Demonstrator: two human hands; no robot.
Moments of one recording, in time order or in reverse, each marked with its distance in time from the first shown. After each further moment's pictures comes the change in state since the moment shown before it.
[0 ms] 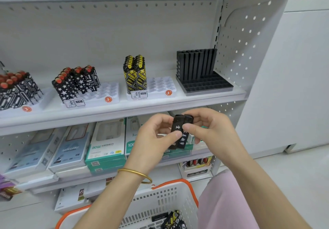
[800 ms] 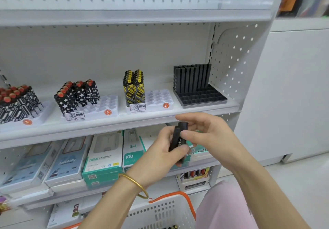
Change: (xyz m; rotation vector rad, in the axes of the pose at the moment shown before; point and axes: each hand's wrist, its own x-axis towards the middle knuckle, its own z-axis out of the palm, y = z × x) left_hand -0.002 0.015 0.006 0.008 -0.317 -0.068; right_hand 0.005 -0.020 -0.010 0.086 -0.115 0.000
